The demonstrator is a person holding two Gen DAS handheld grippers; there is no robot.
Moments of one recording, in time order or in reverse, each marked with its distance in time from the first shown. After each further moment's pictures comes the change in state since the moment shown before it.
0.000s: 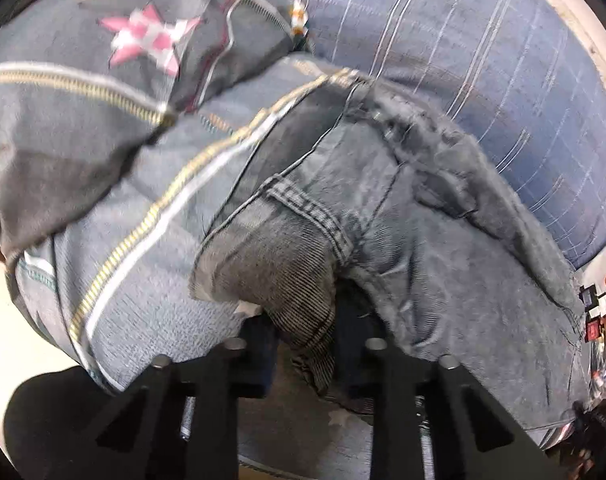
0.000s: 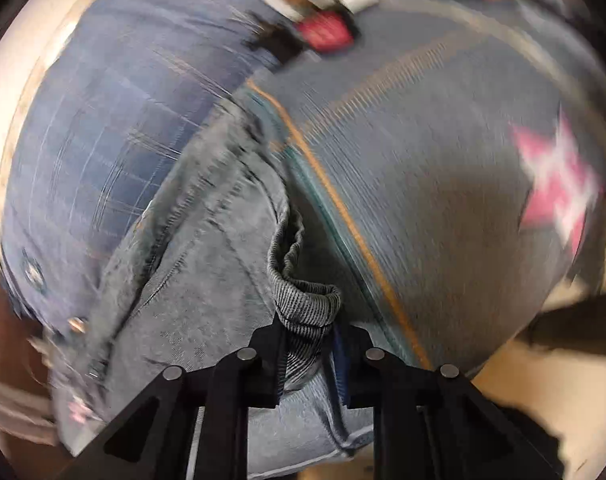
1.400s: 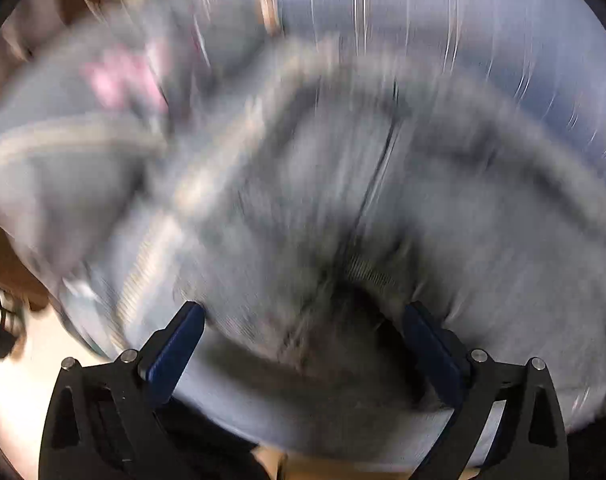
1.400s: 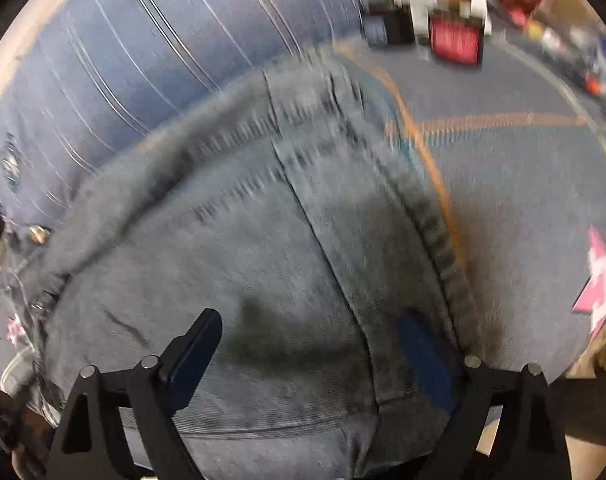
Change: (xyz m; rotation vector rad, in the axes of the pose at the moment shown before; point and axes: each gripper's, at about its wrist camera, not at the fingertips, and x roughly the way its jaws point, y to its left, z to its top) left arm 0.021 -0.013 0.003 0.188 0.163 0.201; right arm 0.037 0.071 -0.007 -0.310 0.075 -0.078
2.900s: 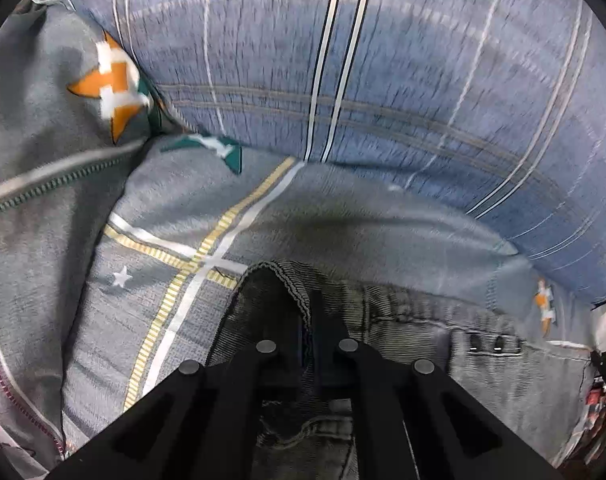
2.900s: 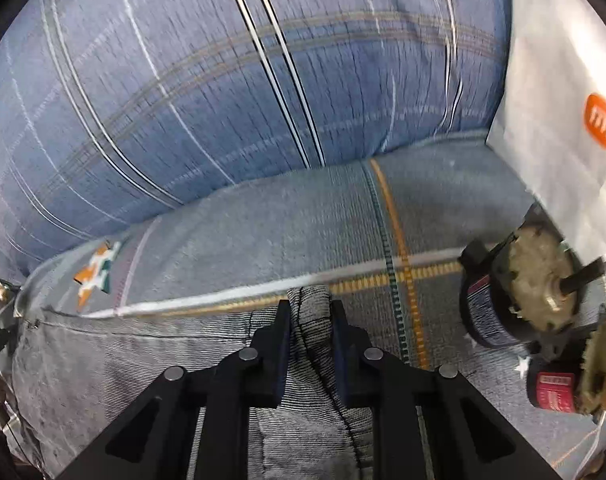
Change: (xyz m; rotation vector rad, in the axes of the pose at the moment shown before) left arm 0.080 -0.063 0.296 -0.025 0.007 -0.214; right arm 0.108 0.032 0.259 -0.147 0.068 -0.112
